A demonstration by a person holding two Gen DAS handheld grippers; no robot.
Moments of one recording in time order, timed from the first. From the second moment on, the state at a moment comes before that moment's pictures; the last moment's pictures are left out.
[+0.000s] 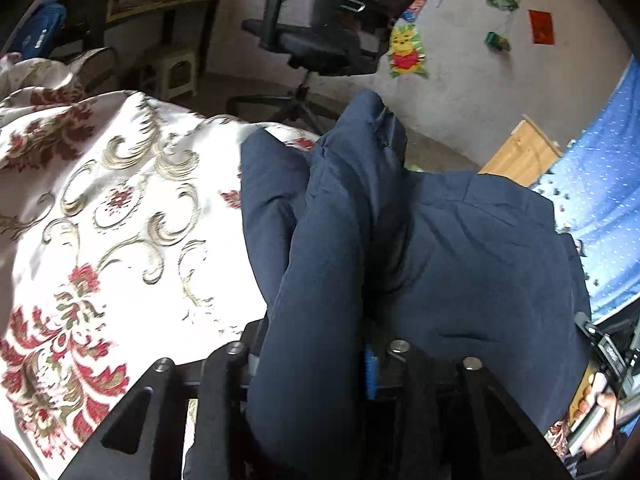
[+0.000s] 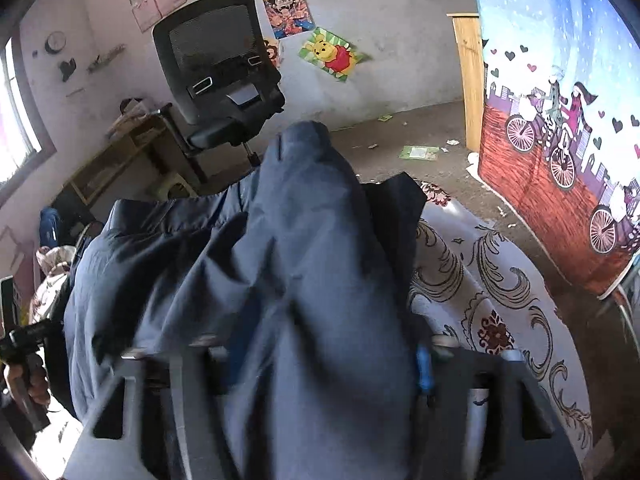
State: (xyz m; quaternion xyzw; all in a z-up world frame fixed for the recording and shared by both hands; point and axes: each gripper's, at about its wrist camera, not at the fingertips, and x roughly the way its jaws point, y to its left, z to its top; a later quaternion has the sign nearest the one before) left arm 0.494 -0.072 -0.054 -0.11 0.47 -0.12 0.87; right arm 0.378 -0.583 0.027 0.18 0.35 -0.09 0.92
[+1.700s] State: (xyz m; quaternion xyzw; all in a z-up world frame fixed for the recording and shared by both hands) left arm 0.191 -0.096 0.126 -0.04 0.21 -0.11 0.97; right arm 0.101 -0.439 0.201 0.08 0.11 -0.08 0.99
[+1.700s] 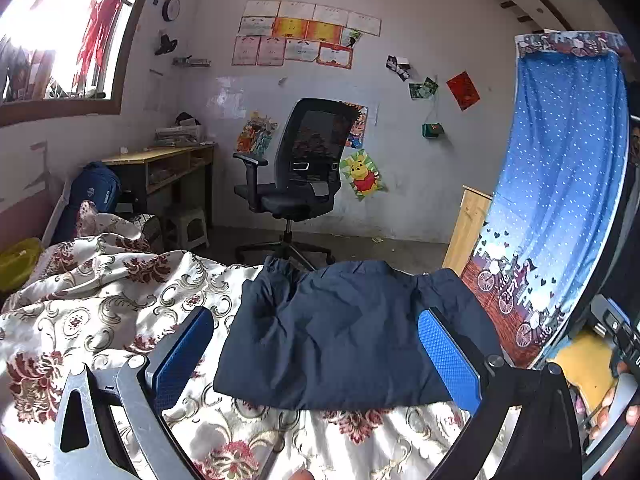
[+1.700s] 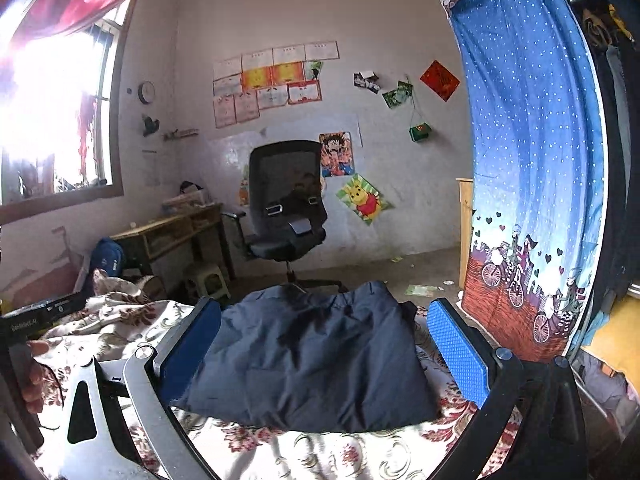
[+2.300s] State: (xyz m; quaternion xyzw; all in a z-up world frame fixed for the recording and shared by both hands) left arm 0.119 -0.076 0.097 0.03 0.21 -0.09 0.97; right arm 0.035 -0.384 0.163 0.09 0.14 -0.07 0.98
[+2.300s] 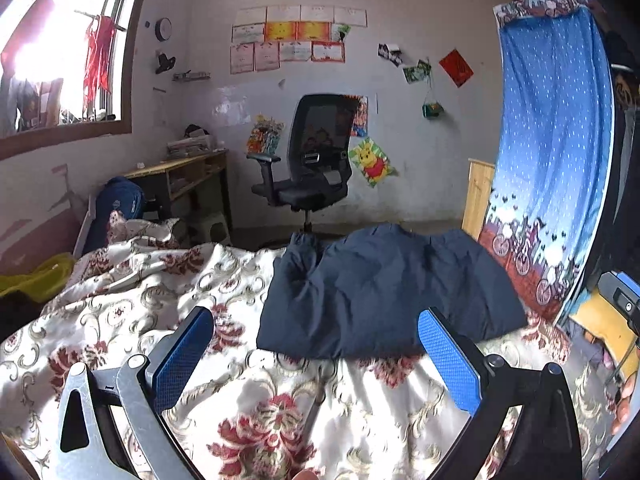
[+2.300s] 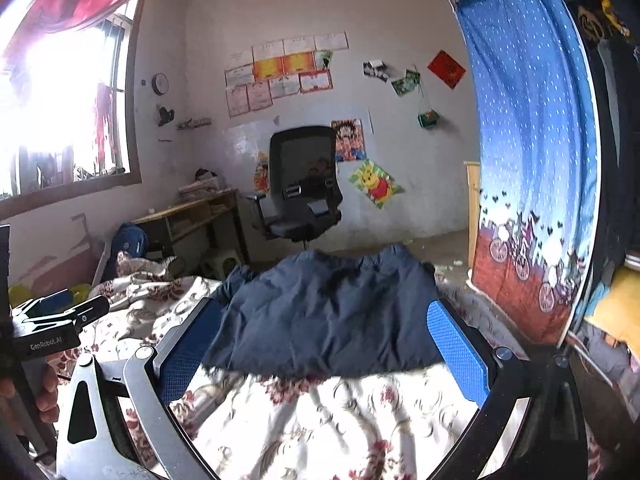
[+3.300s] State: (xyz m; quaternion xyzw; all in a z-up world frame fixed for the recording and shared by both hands) left arm 0.111 -0.048 0.010 0.05 0.22 -0.08 0.97; right arm 0.063 -0.324 0.080 0.02 0.21 -0.07 0.98
